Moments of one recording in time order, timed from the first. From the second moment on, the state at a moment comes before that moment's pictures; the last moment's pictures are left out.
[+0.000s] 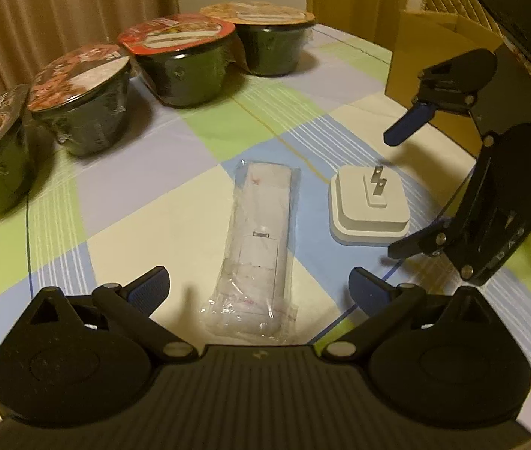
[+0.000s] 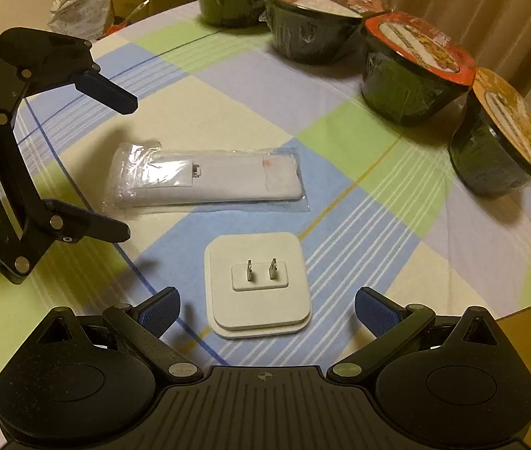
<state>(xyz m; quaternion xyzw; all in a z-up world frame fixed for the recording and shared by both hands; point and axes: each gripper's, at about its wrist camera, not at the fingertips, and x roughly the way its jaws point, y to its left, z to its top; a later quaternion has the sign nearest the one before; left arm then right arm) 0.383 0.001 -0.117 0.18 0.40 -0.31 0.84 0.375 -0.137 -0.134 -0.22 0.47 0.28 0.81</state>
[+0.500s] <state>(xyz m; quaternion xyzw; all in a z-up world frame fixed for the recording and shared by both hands) 0.388 -0.011 -0.138 0.20 0.42 -0.32 0.82 0.378 -0.134 -0.142 -0.23 0.47 0.28 0.80</state>
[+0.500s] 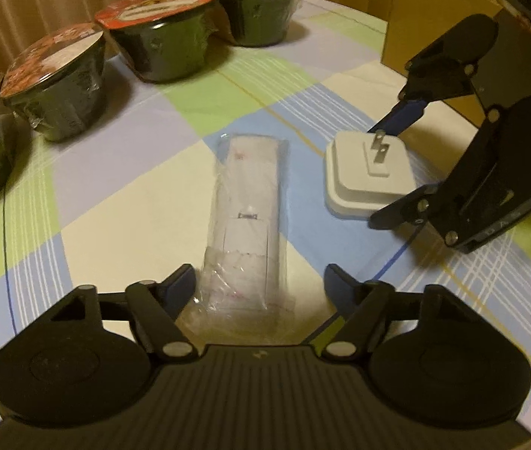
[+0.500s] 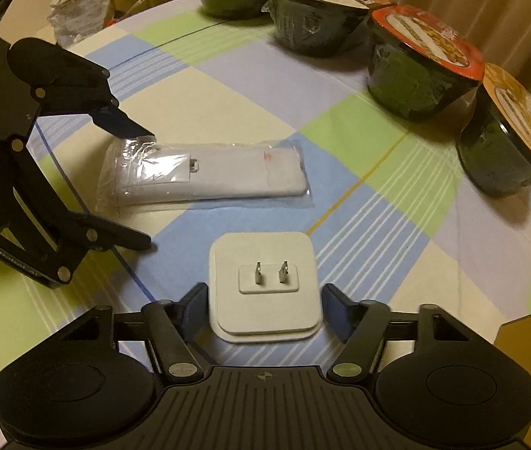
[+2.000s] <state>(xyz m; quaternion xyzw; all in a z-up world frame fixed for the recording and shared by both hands) 0.221 -0.005 -0.132 0.23 0.45 -0.35 0.79 0.186 -0.161 -0.130 -0.26 0.49 0.30 0.78</state>
